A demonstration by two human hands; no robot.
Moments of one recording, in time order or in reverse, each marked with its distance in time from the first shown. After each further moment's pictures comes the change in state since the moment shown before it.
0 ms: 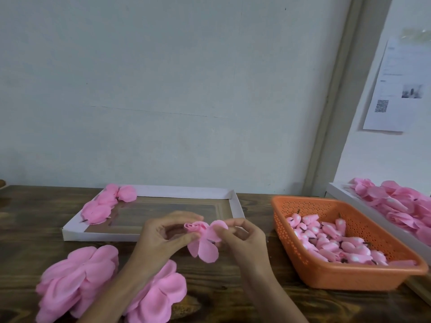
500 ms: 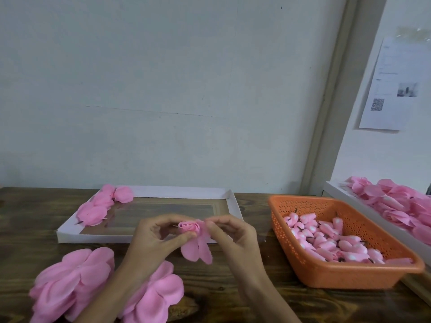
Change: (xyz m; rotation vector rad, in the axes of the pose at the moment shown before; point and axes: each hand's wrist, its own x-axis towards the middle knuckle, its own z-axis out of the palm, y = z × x) left_hand 0.000 0.005 -0.002 0.035 0.050 -0.021; right_hand -0.004 -0.006 0.004 -0.041 -0.211 -0.244
